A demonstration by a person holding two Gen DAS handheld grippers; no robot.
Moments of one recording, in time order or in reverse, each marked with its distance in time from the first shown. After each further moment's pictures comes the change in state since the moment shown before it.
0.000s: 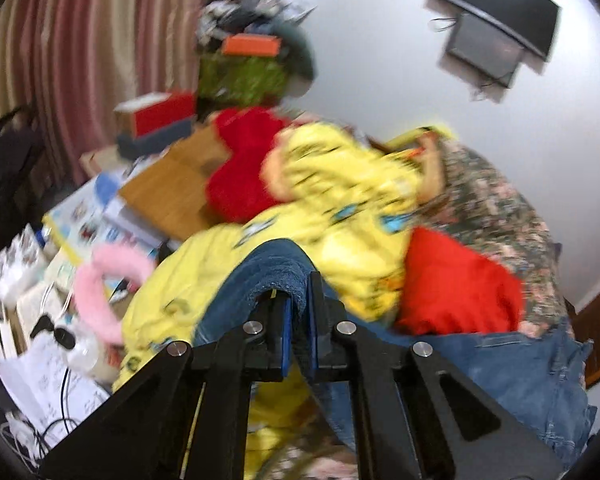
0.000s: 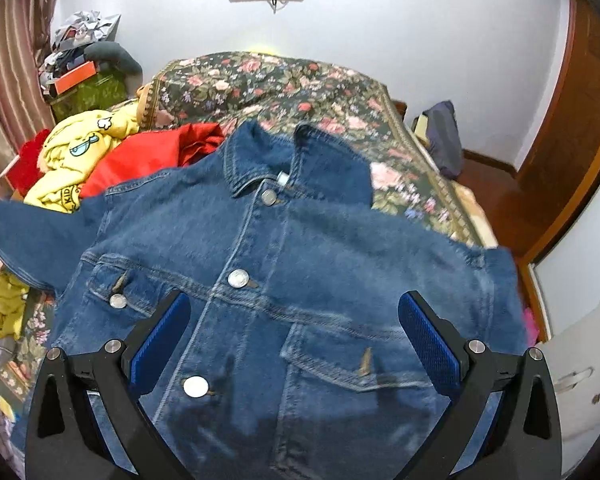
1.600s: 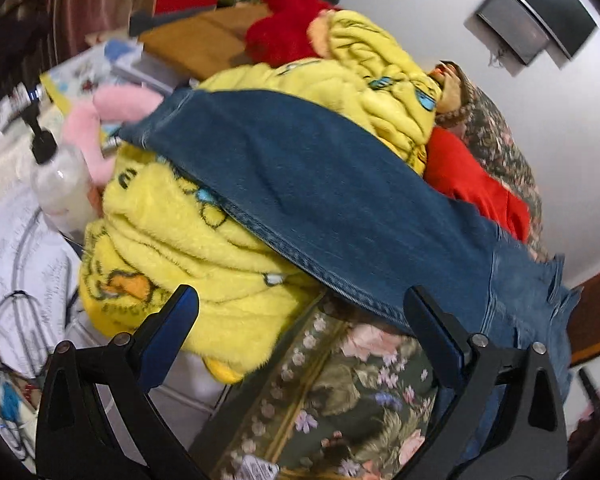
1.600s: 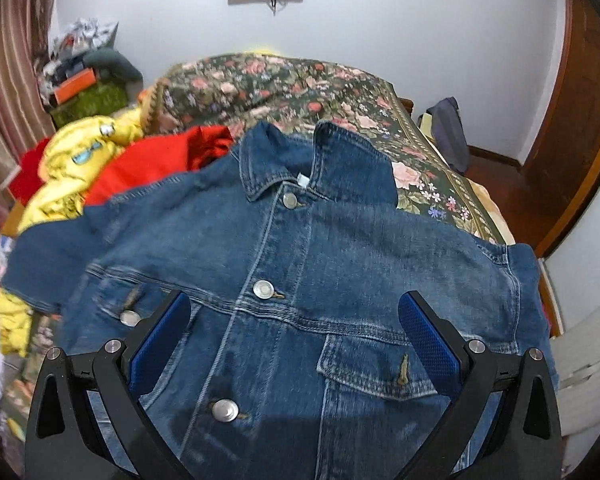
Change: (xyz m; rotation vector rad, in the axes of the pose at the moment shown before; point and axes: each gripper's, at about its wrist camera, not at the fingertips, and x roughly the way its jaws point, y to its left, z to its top) left arm 0.025 0.080 -0.141 -0.208 0.290 -0.096; right arm 0.016 0.020 -0.006 0.021 0.005 0.013
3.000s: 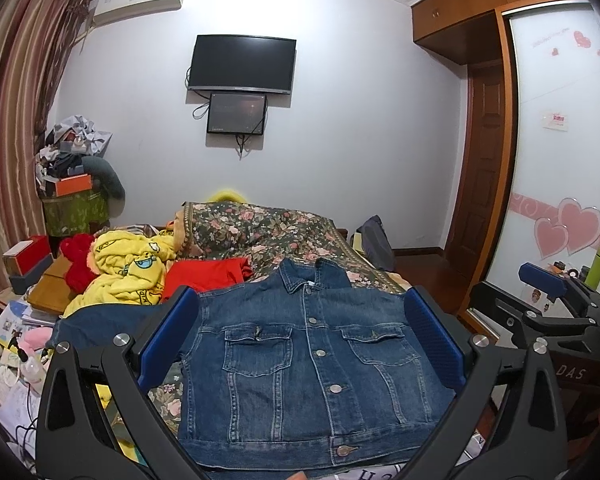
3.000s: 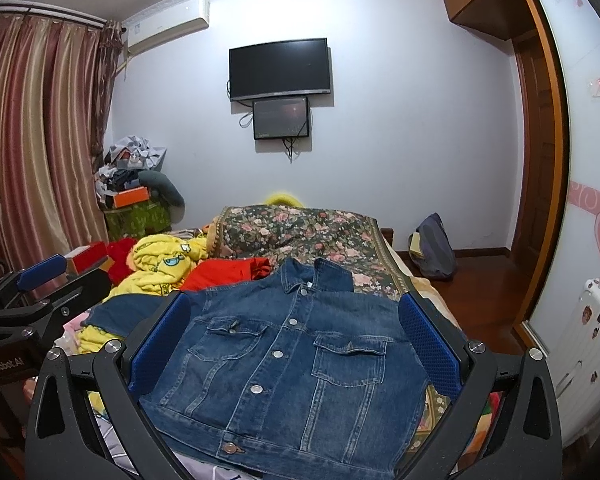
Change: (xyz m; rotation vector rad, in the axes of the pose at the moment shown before) left arm -0.316 -0.258 -0.235 0.732 -0.517 -0.413; right arm -0.252 0.002 -0.094 0.035 -0.523 0.066
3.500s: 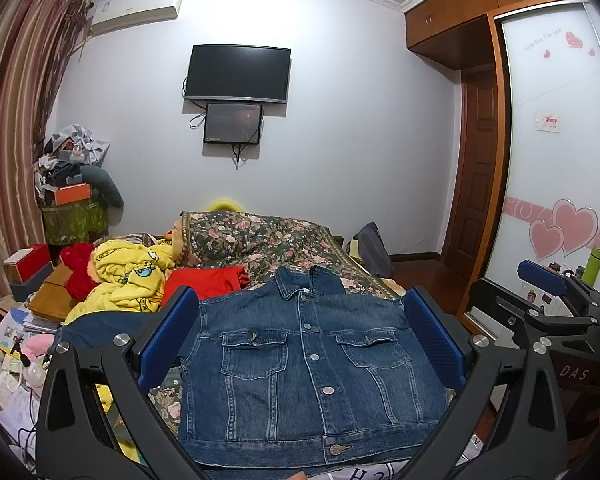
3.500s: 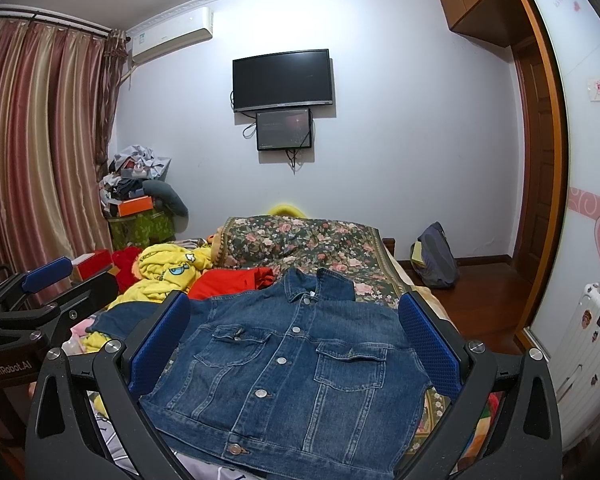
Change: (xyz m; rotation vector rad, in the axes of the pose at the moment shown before) left arm -0.020 -0.011 0.002 0.020 -0.033 -0.012; right arm -0.019 0.001 0.002 -0.001 -0.049 0.010
